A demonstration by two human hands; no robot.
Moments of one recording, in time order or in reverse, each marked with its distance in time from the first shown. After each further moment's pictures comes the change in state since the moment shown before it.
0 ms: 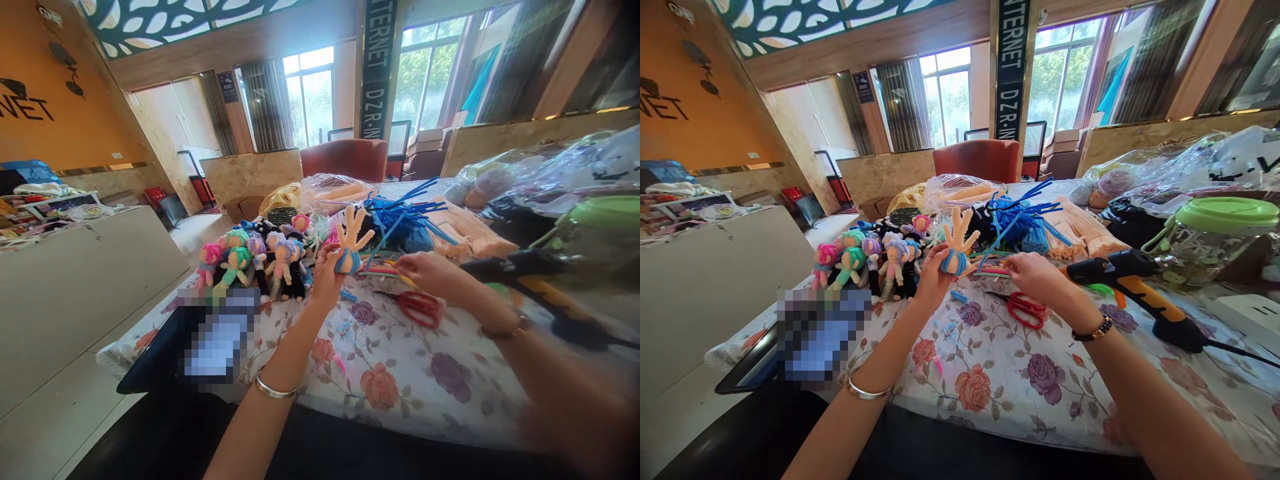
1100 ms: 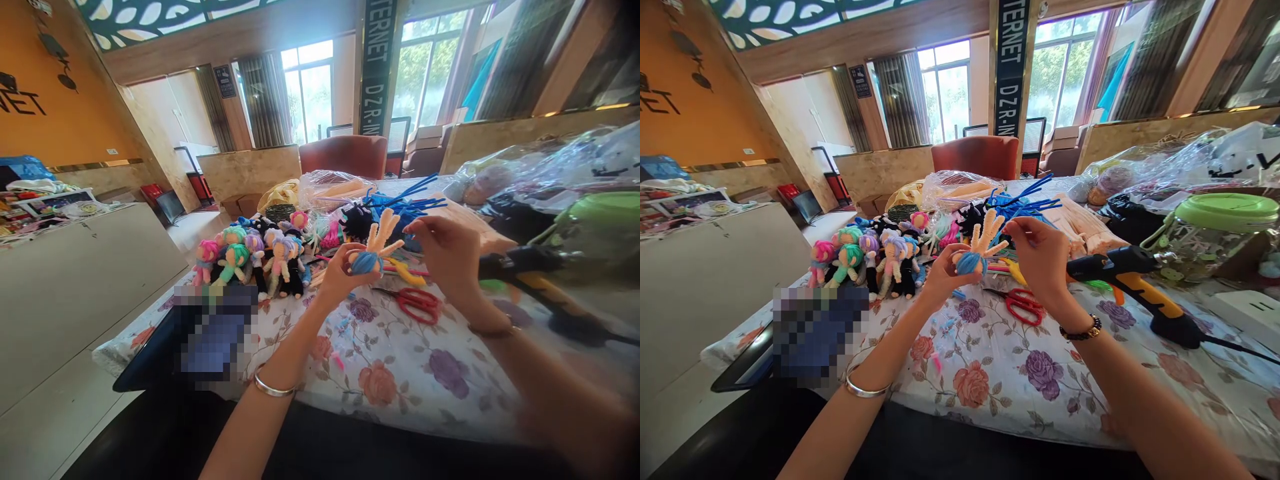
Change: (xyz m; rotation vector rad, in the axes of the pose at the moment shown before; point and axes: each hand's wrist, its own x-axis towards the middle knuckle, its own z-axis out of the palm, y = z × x) left_hand -0.008 -0.010 -0.003 0.513 -0.367 0.082; right_hand -0.009 -0.038 -0.009 0.594 0.918 0.008
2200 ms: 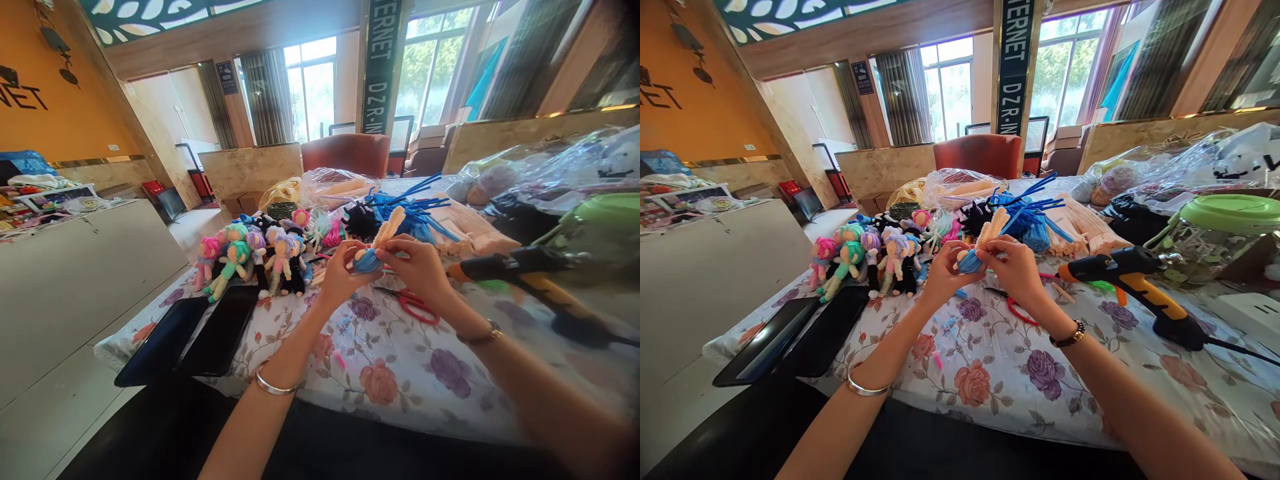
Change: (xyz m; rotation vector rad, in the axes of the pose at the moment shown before) left_hand -0.002 0.004 0.003 0.004 0.033 0.105; right_hand -0.019 0.006 0.023 0.103 -0.359 0.073
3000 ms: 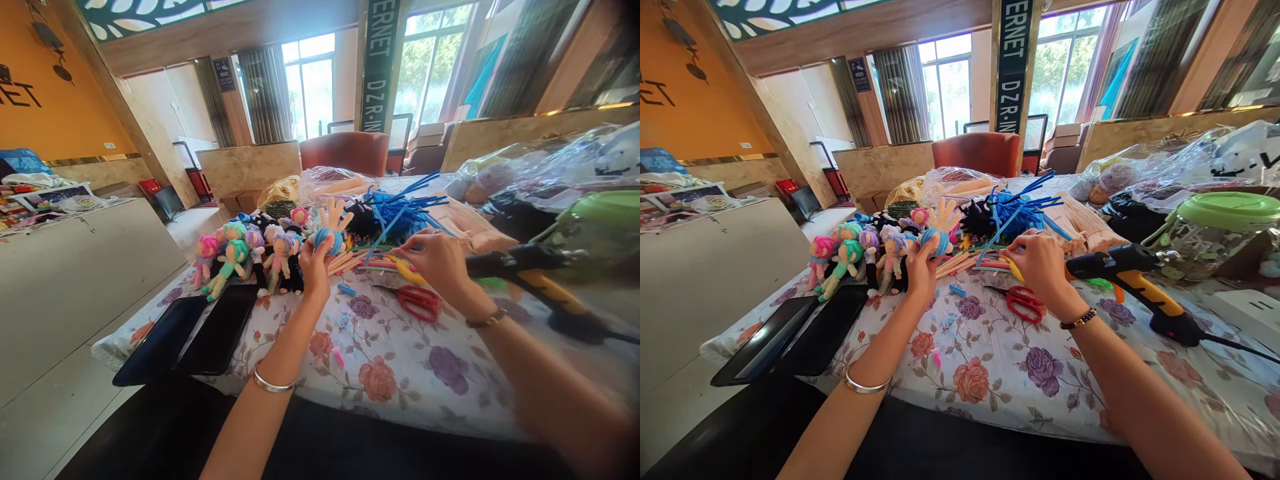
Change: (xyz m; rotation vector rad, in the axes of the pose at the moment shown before) left_hand 0.014 0.004 -0.016 -0.347 0.577 -0.060; right_hand 0.012 0.032 -0.034 -0.745 0.053 -0.081
